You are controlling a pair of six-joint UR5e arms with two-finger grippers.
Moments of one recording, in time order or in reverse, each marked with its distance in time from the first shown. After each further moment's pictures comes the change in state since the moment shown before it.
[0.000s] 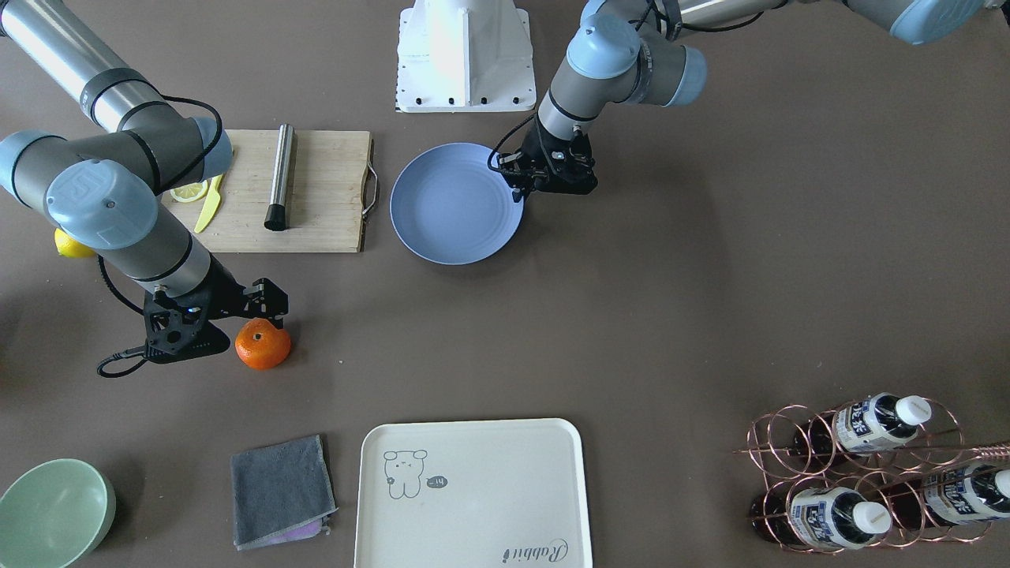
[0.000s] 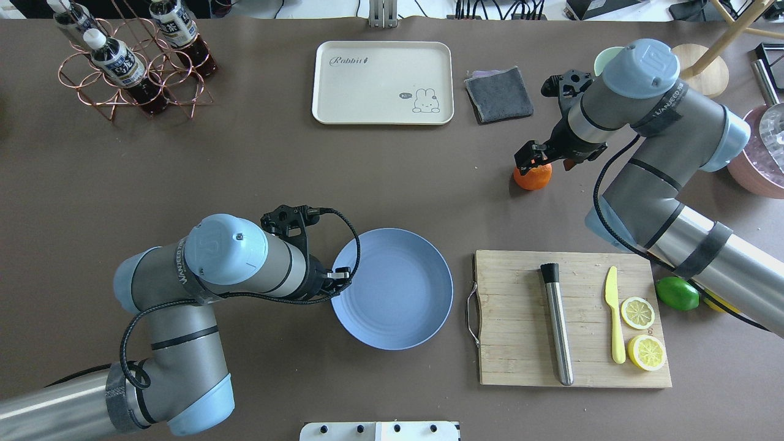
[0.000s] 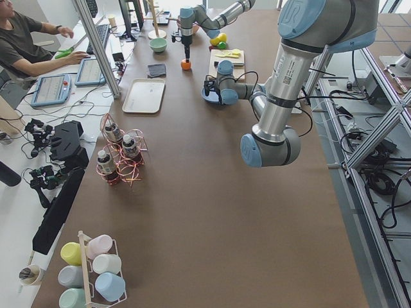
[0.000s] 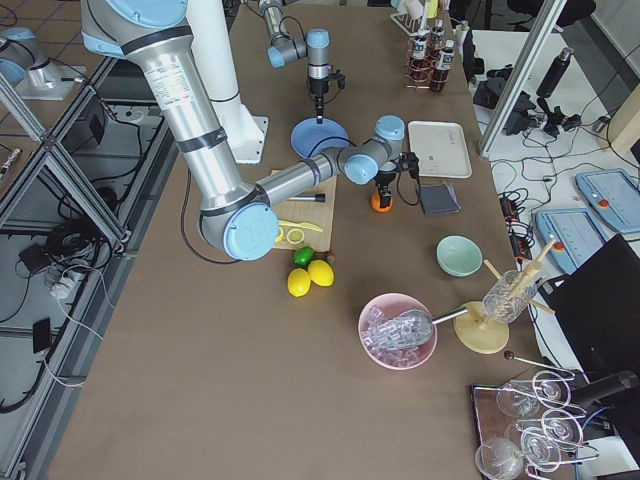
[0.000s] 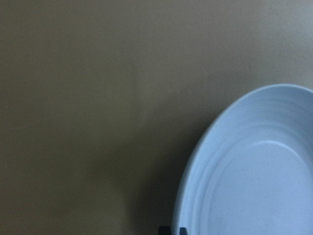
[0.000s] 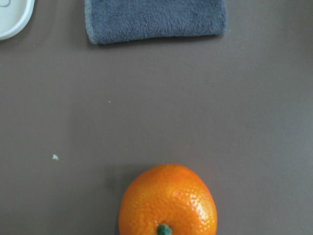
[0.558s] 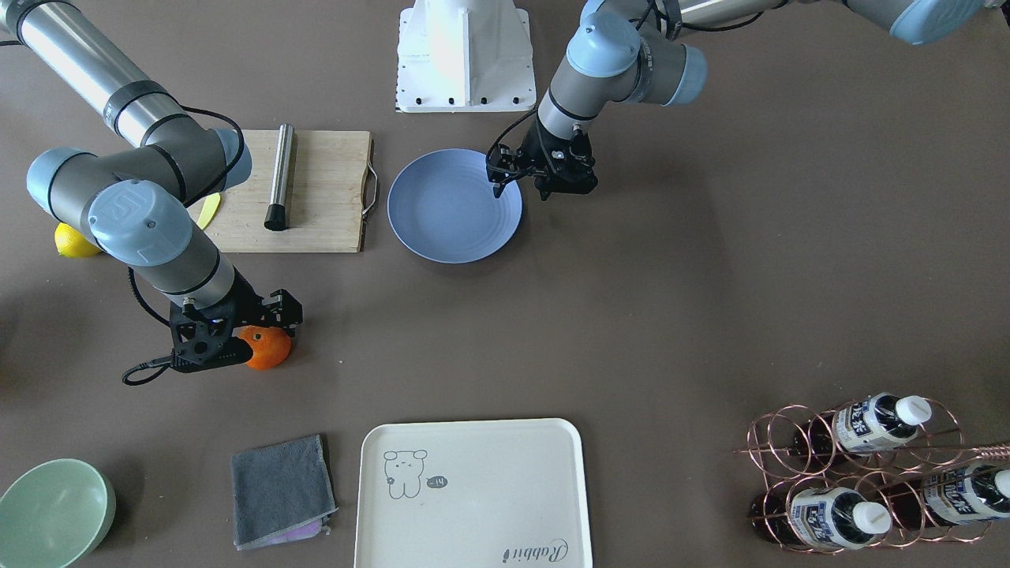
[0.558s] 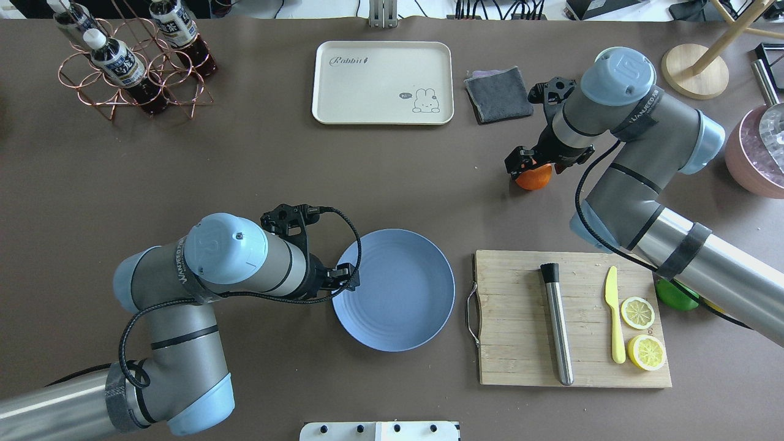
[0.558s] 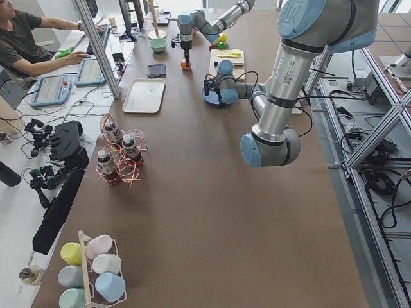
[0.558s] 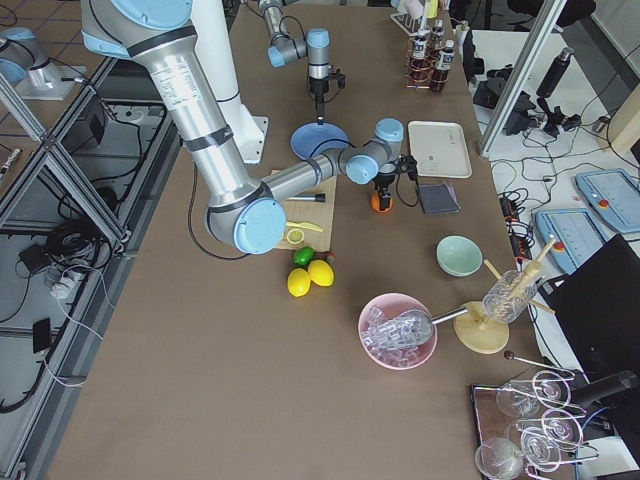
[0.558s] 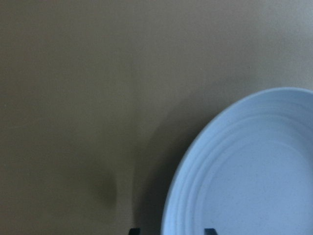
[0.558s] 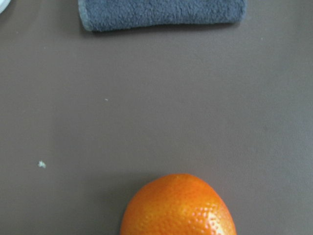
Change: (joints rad) left arm -0.003 -0.002 -0.004 0.003 0.003 -0.002; right arm -0.025 0.028 -0.055 0.000 -0.023 0.000
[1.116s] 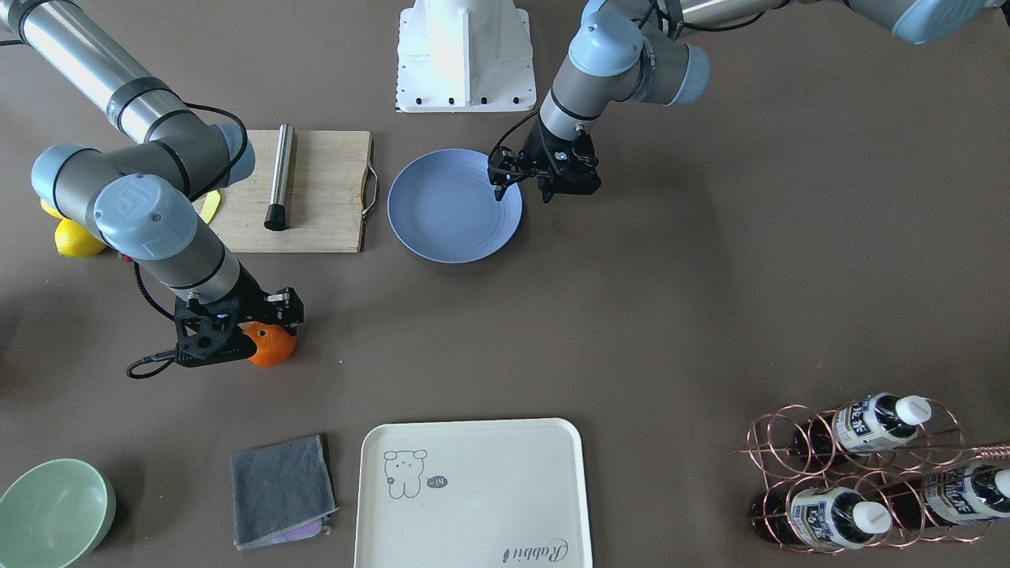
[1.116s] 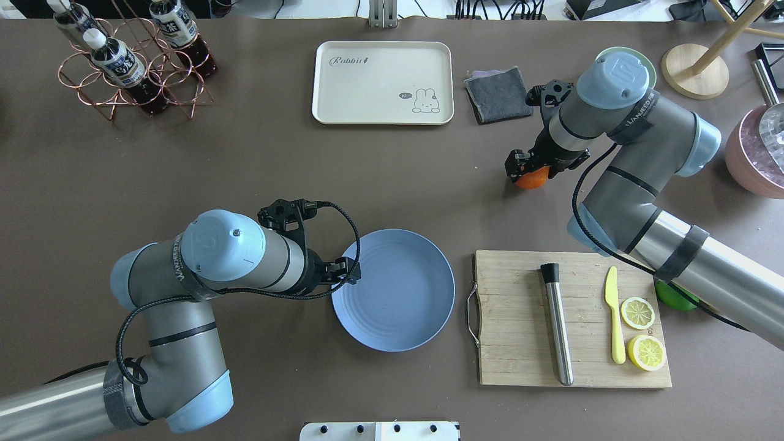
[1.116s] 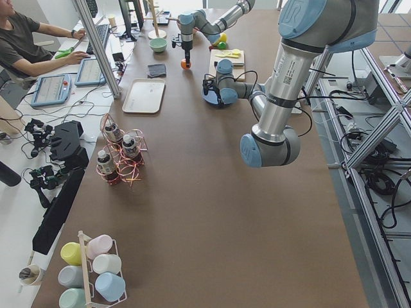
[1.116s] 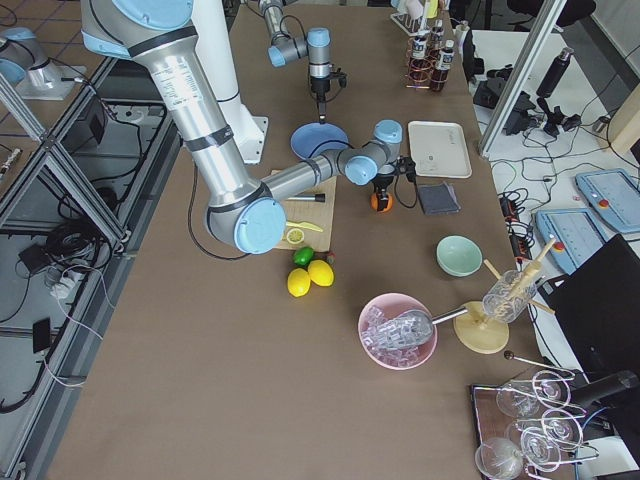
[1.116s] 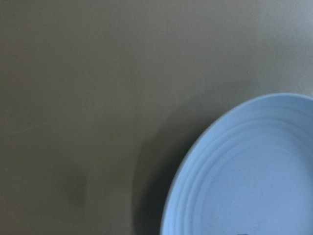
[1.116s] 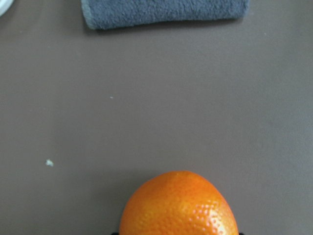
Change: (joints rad) left arm -0.016 0.005 -0.013 0.003 0.013 -0.005; right arm -0.005 0.000 0.057 -0.014 0.009 0.074
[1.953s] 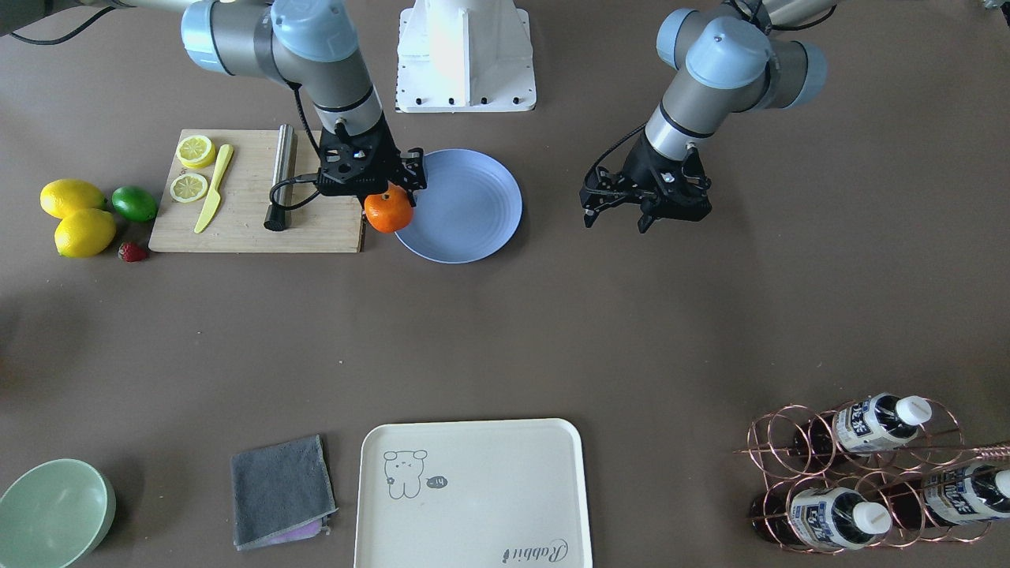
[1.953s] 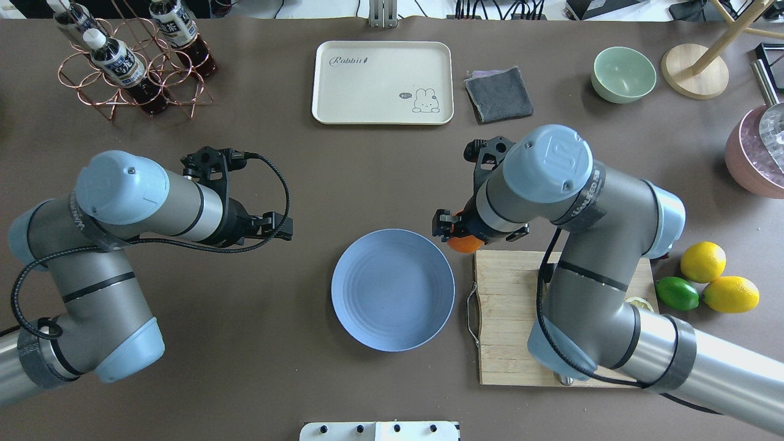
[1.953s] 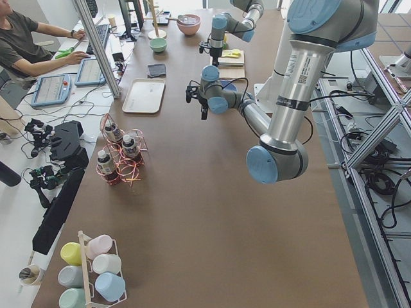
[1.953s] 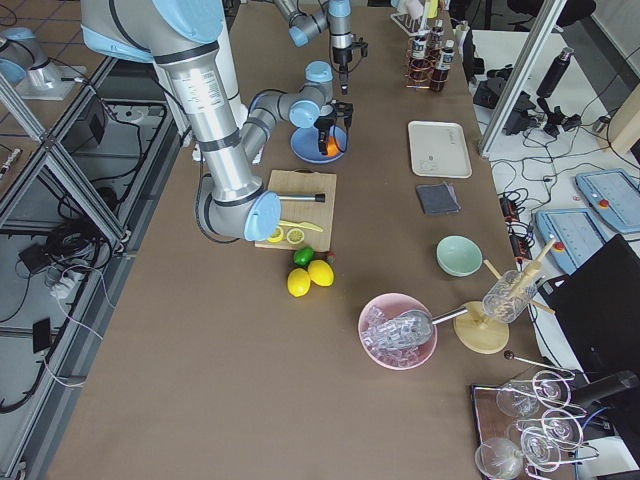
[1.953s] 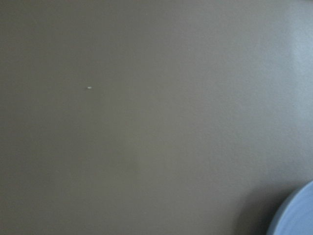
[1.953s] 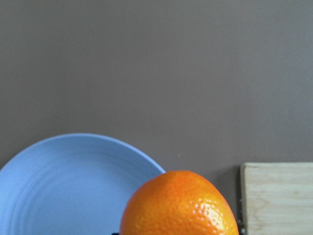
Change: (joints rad) left arm -0.226 0.172 -0.079 0.004 -0.124 0.277; right arm -0.401 0.035 0.371 -0.247 -0.289 0.479
